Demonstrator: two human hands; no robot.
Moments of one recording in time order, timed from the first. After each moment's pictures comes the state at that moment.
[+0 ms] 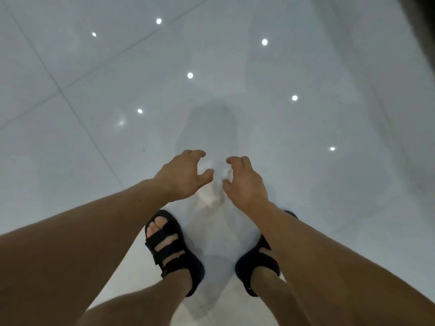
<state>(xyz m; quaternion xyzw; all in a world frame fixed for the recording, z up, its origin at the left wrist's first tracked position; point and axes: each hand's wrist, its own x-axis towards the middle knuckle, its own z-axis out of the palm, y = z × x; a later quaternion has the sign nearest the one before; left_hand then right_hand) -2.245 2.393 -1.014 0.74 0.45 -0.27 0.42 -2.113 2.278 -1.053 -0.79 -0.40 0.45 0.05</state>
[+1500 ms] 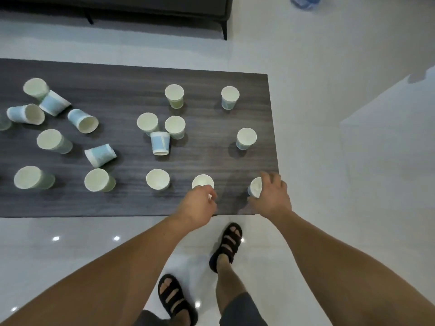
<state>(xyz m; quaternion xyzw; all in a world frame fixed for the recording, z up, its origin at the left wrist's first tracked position) -1.482 2.217 -0.564 0.89 0.08 -0.28 0.34 -1.458 2.002 -0.600 -0.96 0.09 0.23 0.13</state>
